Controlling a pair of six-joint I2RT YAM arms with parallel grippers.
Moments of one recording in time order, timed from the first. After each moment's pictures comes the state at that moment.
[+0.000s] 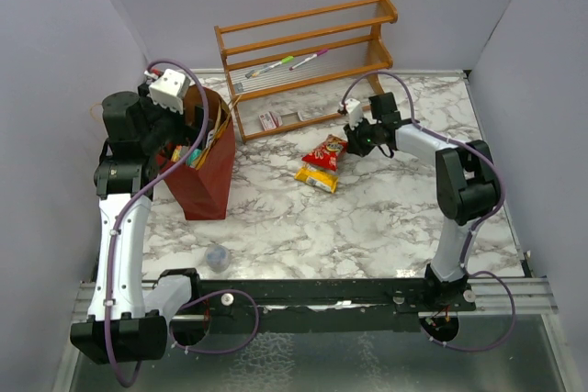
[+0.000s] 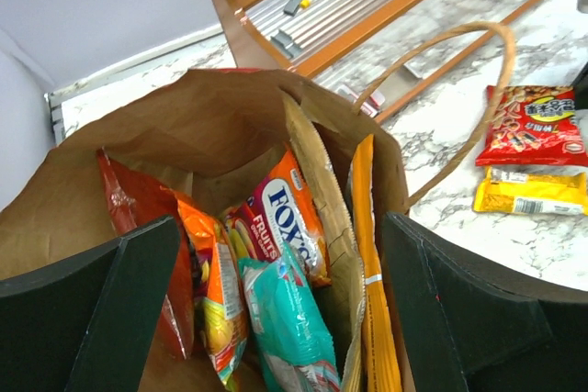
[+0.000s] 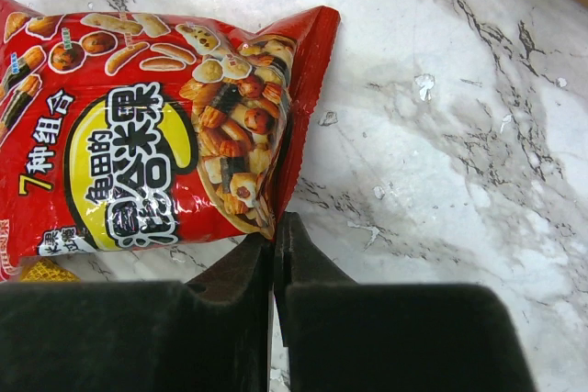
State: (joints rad) left arm 0.06 1.01 1.20 -0.51 0.41 0.19; right arm 0.29 1.93 1.28 -0.24 -0.40 -0.43
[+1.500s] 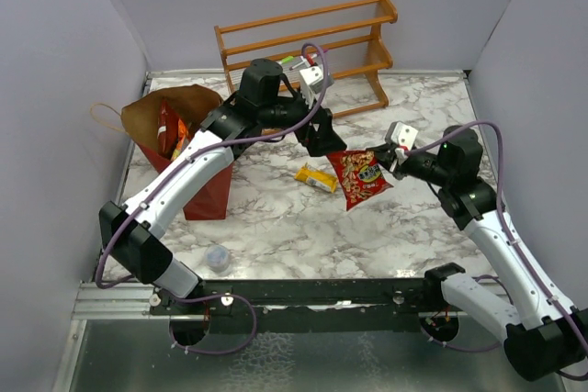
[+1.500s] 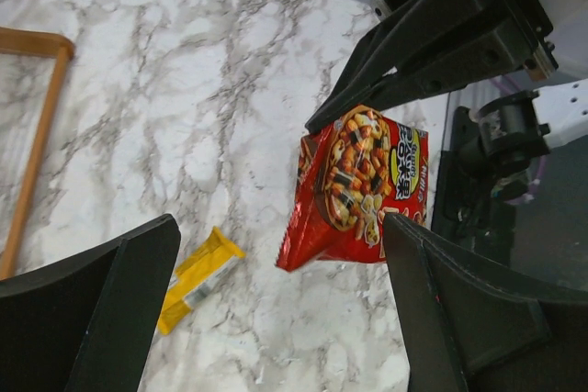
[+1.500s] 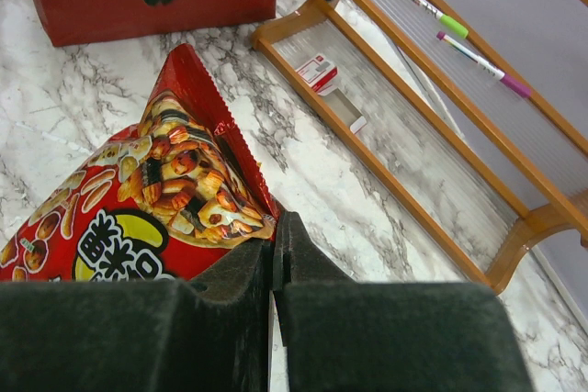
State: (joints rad) left arm -0.64 1.51 1.57 -0.43 0.71 -0.02; right arm 0.30 0.89 0.83 -0.17 -0.70 -0.53
